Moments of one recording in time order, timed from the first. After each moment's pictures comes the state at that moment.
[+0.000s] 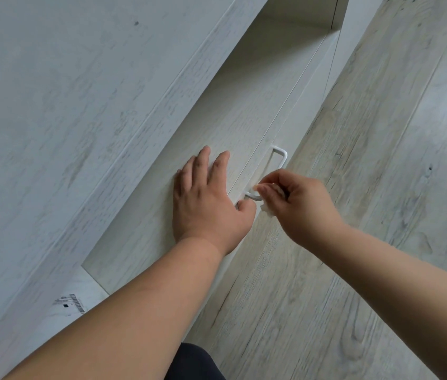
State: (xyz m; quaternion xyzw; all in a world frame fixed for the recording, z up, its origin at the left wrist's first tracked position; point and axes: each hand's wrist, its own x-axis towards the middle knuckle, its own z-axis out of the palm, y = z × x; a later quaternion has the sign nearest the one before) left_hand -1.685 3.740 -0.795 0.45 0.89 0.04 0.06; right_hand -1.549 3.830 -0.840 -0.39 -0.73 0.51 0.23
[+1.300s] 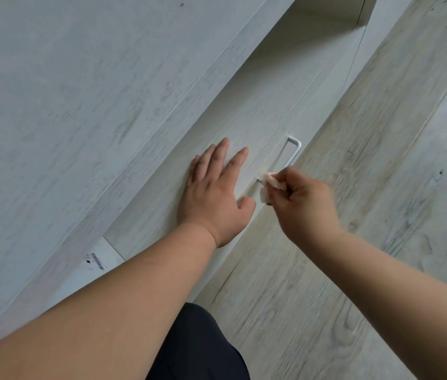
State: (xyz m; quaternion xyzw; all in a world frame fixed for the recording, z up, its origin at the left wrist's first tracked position) left_hand -1.695 3.712 -0.799 0.52 0.85 0.04 0.10; right_hand -1.549 3.805 -0.843 -0.40 -0.75 0.46 0.27
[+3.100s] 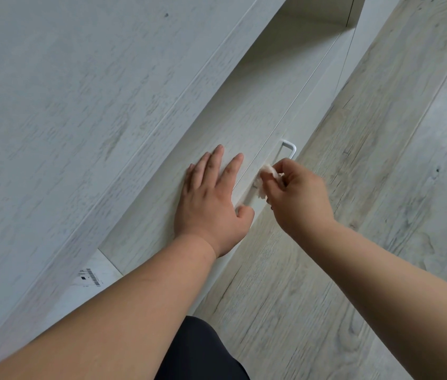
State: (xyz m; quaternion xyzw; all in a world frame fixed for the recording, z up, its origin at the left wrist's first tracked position) left_hand -1.694 3.713 -0.802 0.51 0.86 0.02 0.08; right_hand -1.565 3.817 -0.836 -0.46 -0.69 0.50 0.24
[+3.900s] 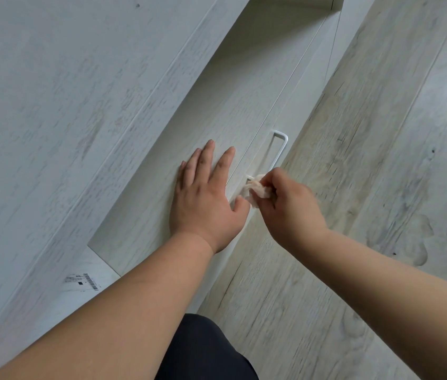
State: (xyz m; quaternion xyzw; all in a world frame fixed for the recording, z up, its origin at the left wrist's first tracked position) left_hand -1.693 3.713 -0.800 0.51 0.85 0.02 0.07; right_hand -1.553 3.791 -0.855 -0.40 -0.77 0.43 0.24
